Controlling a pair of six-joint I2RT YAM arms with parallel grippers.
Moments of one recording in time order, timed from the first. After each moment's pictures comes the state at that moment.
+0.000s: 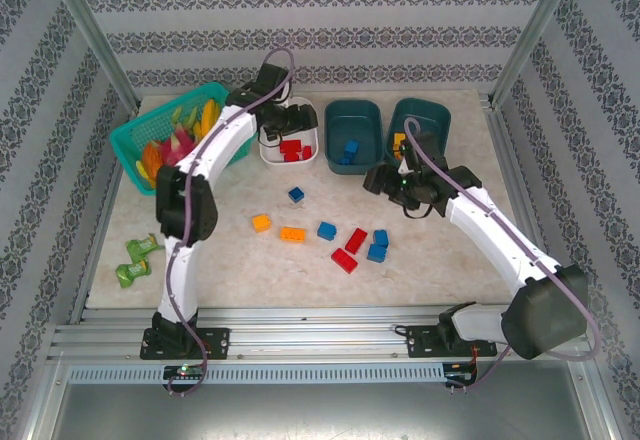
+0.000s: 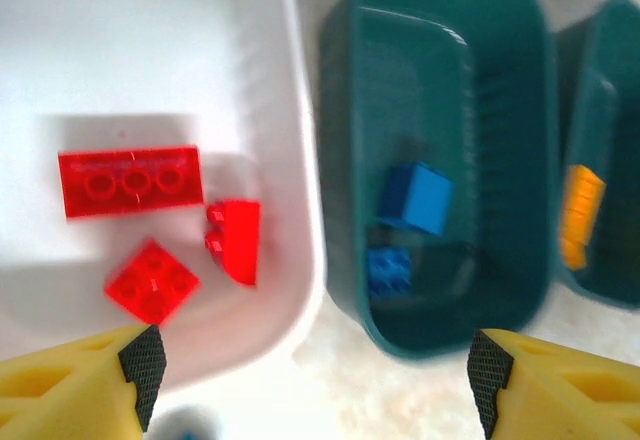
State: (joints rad) left arm -0.35 2.13 2.06 -0.84 0.23 -0.55; right arm 0.36 1.30 1.06 -0.75 -0.20 0.70
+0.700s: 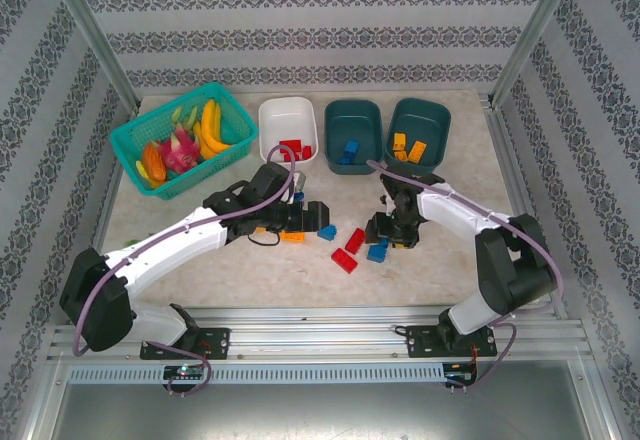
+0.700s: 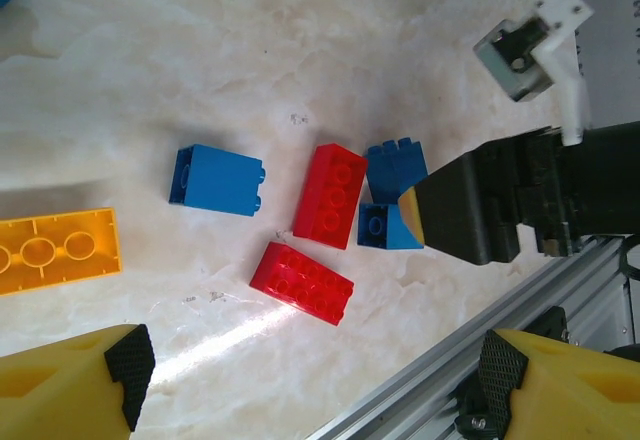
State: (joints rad) left arm -0.71 1.36 1.03 -0.50 0.24 -0.73; right arm 0.38 1.56 0.94 -0.88 -0.25 0.45
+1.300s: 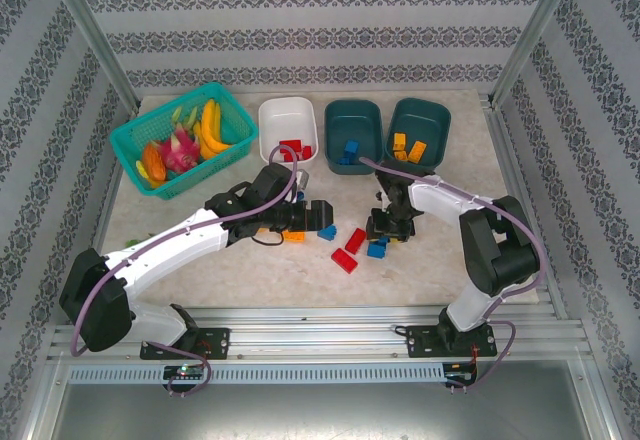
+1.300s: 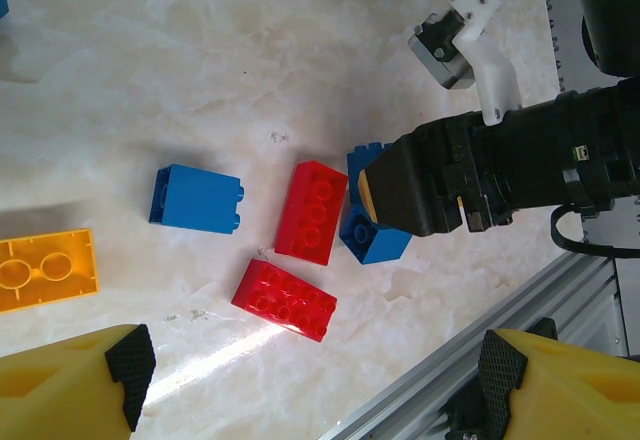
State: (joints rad) left arm -0.74 1.36 1.03 -0.46 0.21 -0.75; right arm 0.37 1.68 1.00 -0.84 -0.21 0.41
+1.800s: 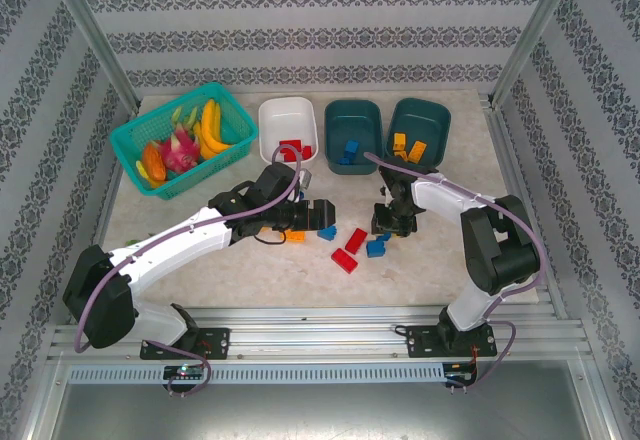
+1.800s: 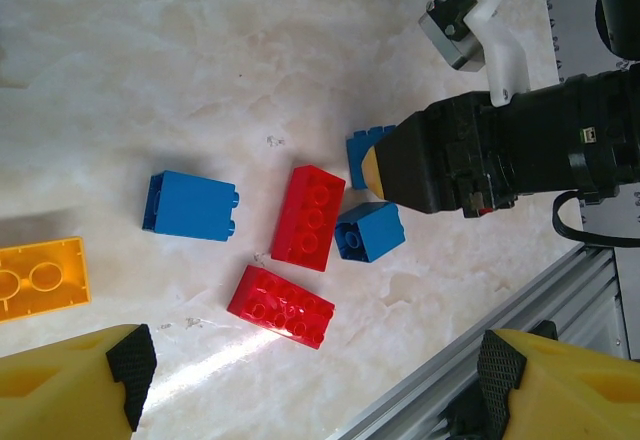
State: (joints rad) left arm -0.74 1.38 1.04 -0.45 0.21 -0.75; right arm 0.34 1.68 1.01 -0.82 -0.18 0.43
